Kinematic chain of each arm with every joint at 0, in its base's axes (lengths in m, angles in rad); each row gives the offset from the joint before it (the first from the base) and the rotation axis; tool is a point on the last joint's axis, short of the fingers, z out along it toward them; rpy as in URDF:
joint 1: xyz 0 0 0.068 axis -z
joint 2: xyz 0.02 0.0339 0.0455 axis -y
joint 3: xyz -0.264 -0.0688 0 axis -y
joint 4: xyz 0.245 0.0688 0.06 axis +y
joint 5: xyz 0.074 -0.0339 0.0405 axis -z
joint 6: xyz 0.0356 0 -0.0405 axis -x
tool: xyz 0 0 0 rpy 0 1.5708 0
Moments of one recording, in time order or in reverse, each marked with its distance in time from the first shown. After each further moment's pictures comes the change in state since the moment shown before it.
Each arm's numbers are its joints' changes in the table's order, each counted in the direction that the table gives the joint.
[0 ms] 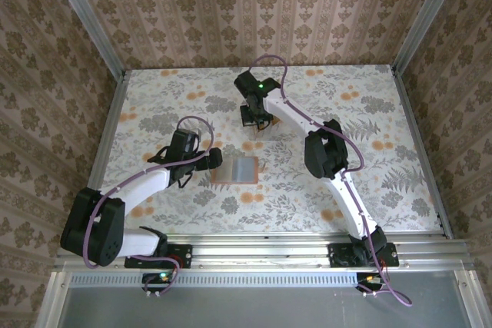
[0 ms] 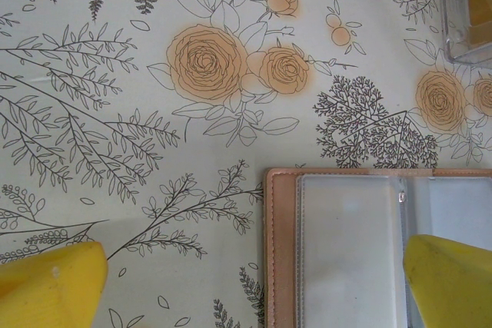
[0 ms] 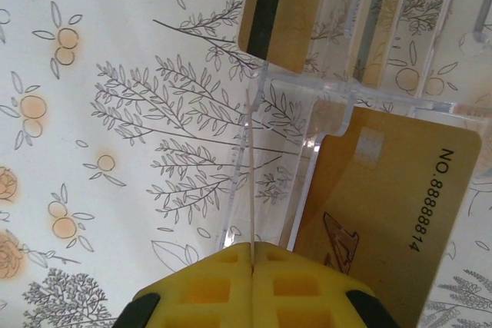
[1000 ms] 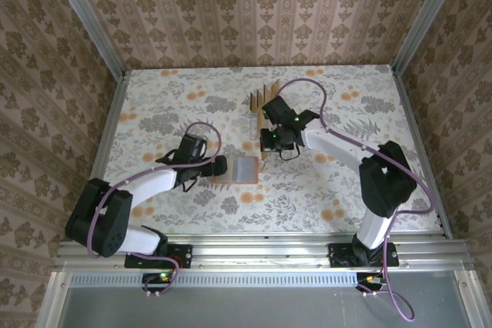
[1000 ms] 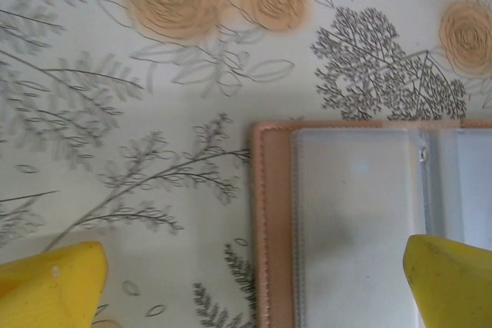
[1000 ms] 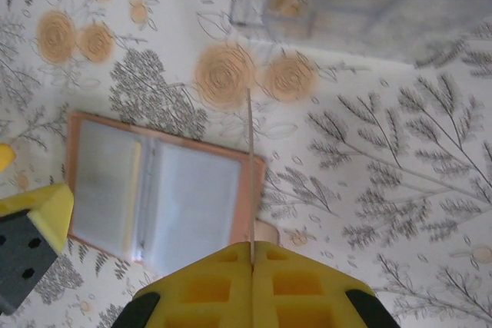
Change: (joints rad) left arm 0.067 -0.082 -0.022 -0.029 -0.005 0.003; right arm -0.028 0.732 -1.027 -0.462 -0.171 -0.137
